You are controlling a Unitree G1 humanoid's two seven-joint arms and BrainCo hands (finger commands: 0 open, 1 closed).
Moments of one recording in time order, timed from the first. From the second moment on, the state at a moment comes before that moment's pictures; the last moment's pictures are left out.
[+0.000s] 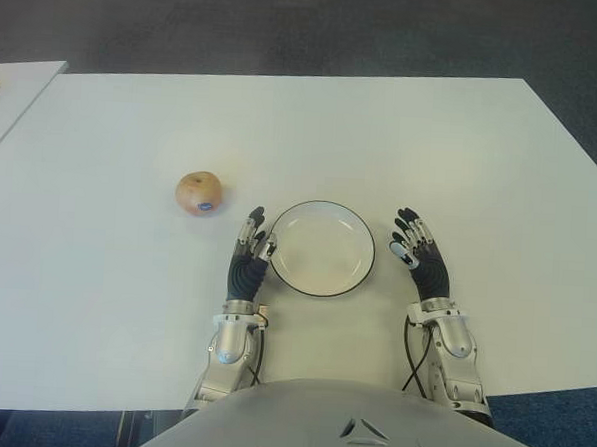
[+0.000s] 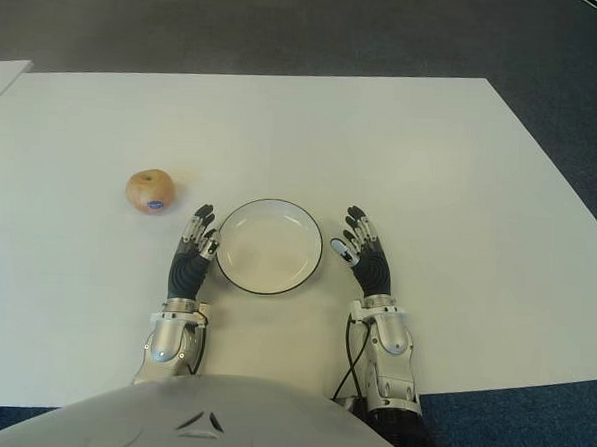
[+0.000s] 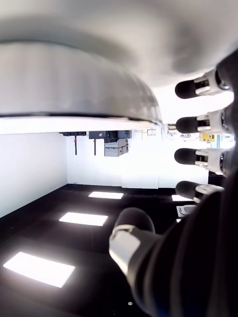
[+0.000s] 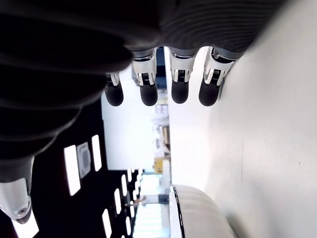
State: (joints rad) left arm 0.37 -0.05 -0.23 0.23 0.07 -0.51 0.21; right arm 0.28 -0.07 -0.03 0.10 0.10 -0.27 0.18
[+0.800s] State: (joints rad) left arm 0.57 -0.05 -0.28 -0.16 0.04 -0.29 0.20; right arm 0.28 -0.06 -0.02 0.10 0.10 -0.26 0.18
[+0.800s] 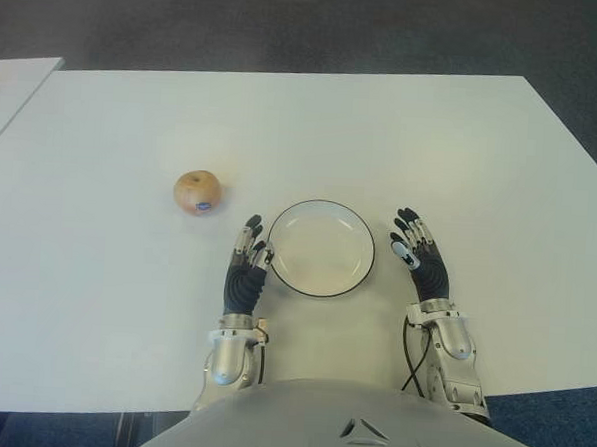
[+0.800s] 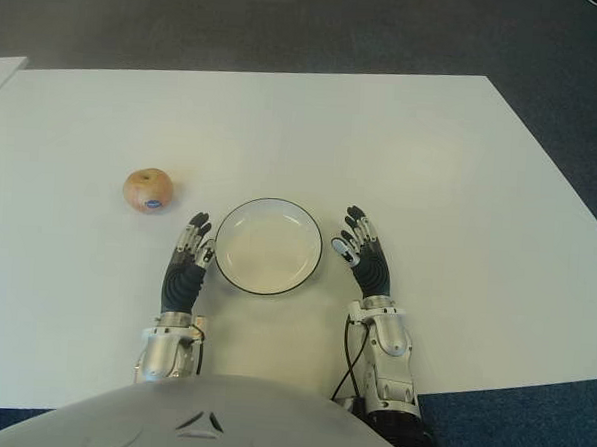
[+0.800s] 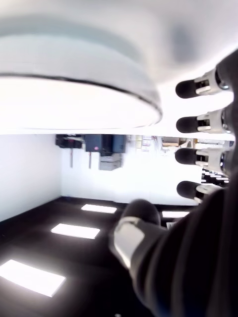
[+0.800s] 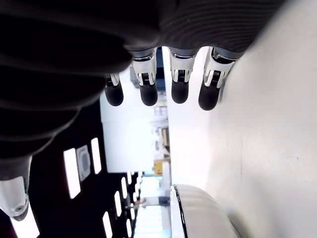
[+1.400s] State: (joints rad) left arm 0.49 -0.04 -0.17 -0.52 -0.01 -0.05 0.16; right arm 0.23 -0.04 -0.02 0.16 0.08 -0.30 0.14
